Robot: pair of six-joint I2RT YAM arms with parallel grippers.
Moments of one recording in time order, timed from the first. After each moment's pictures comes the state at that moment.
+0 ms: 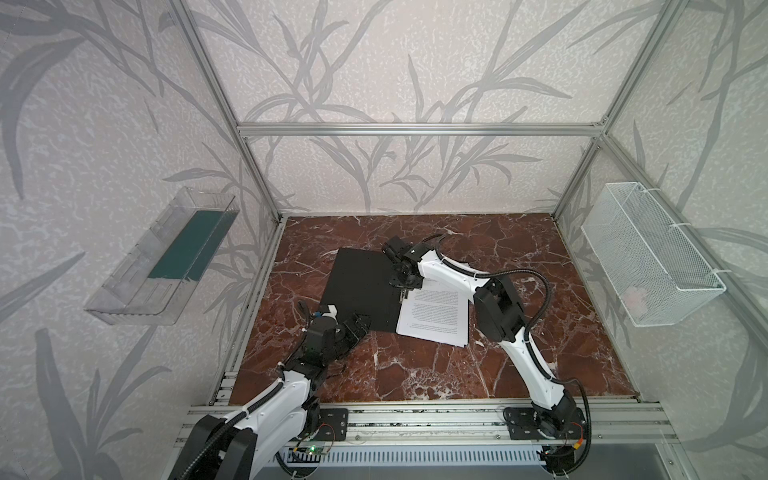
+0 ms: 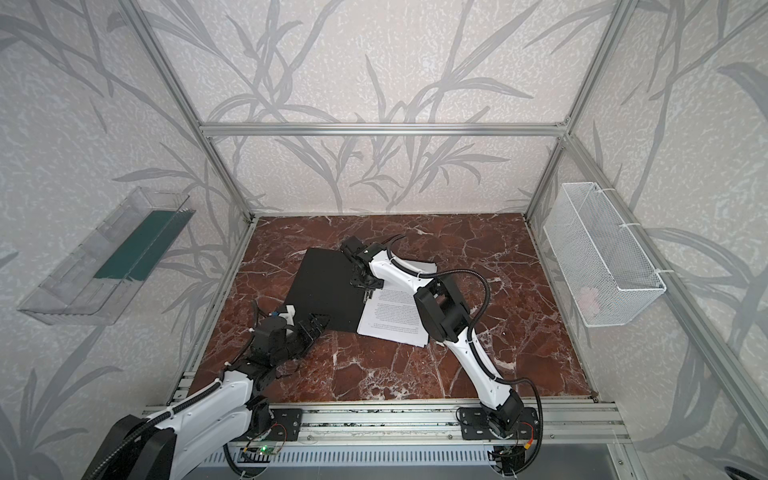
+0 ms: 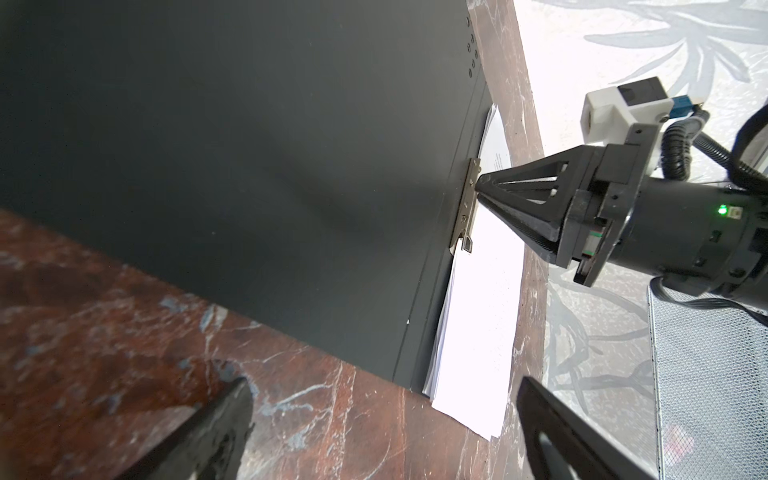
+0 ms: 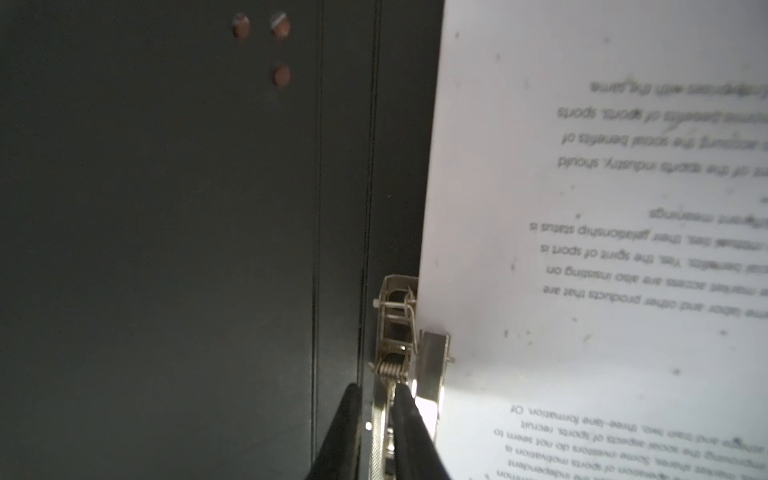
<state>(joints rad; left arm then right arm) -0.29 0.92 0.10 0.24 0.23 -1.09 0.77 2.43 2.11 -0.92 0.09 0.87</state>
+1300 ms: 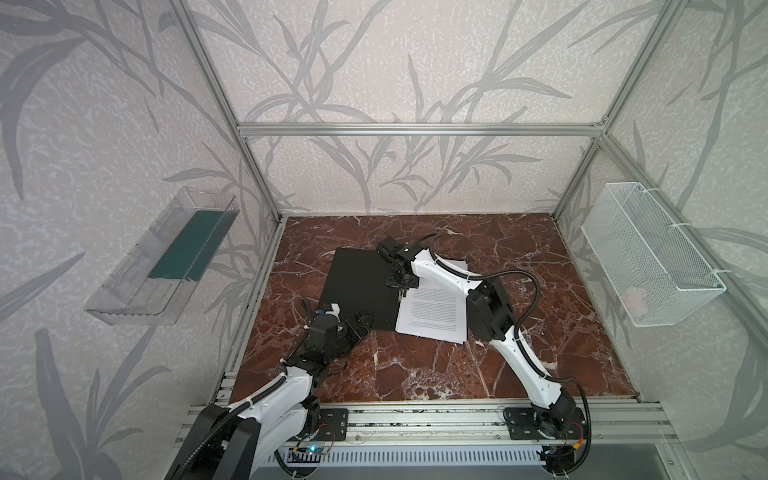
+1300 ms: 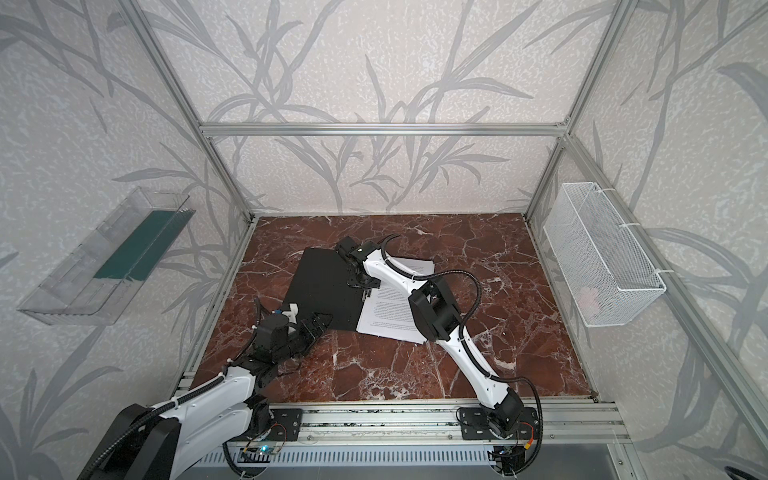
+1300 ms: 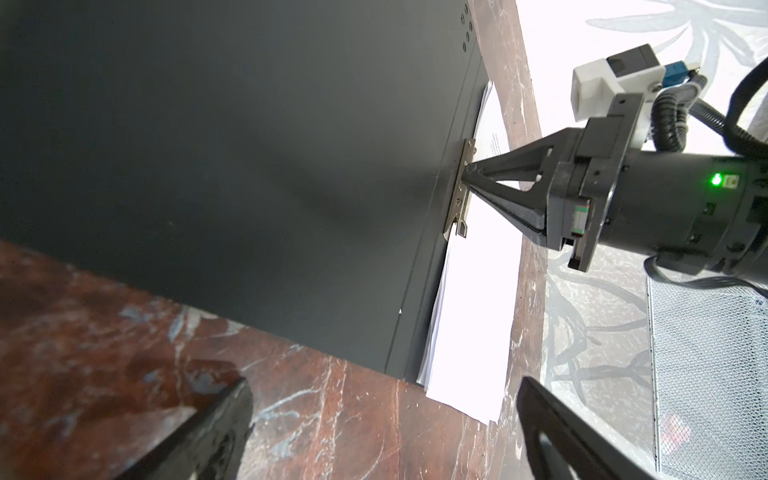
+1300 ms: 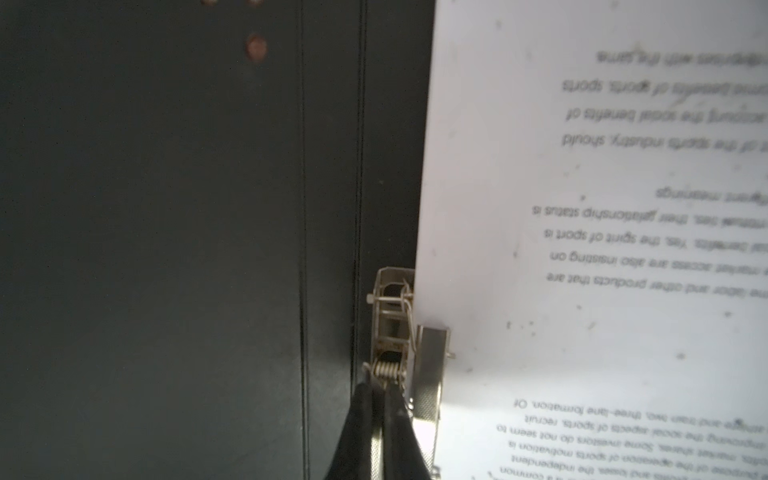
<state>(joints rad) -0.34 0.98 0.12 0.28 0.26 -1.10 0.77 2.53 2.29 -1.05 0.10 0.88</state>
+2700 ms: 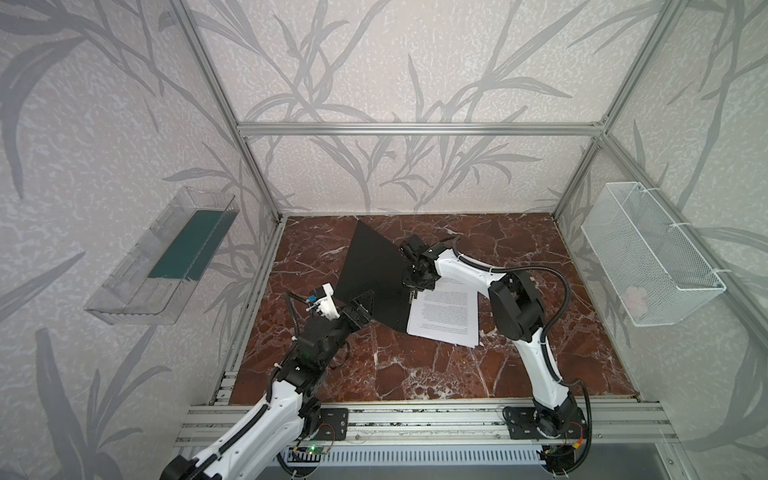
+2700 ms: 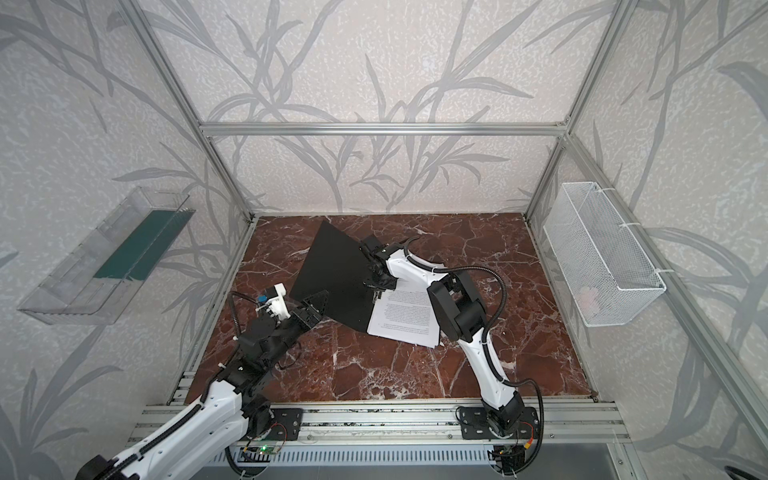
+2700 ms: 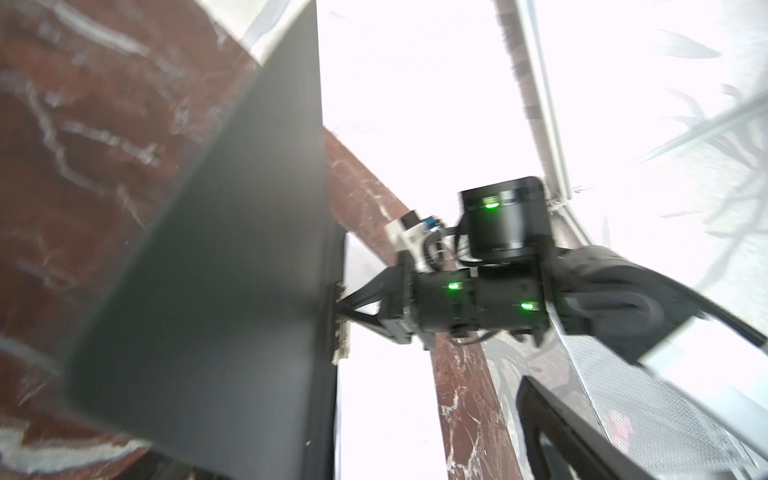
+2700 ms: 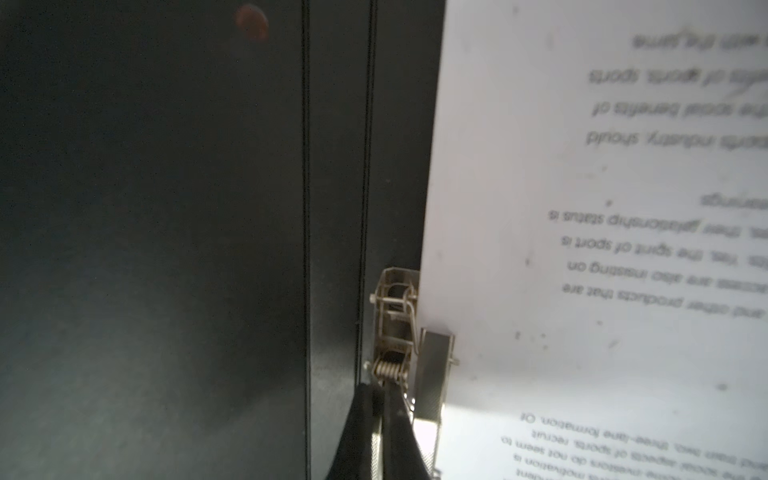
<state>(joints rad) -0.44 0.62 0.19 0.29 0.02 -0.92 0.69 2.28 1.84 -0.77 -0.07 0.82</state>
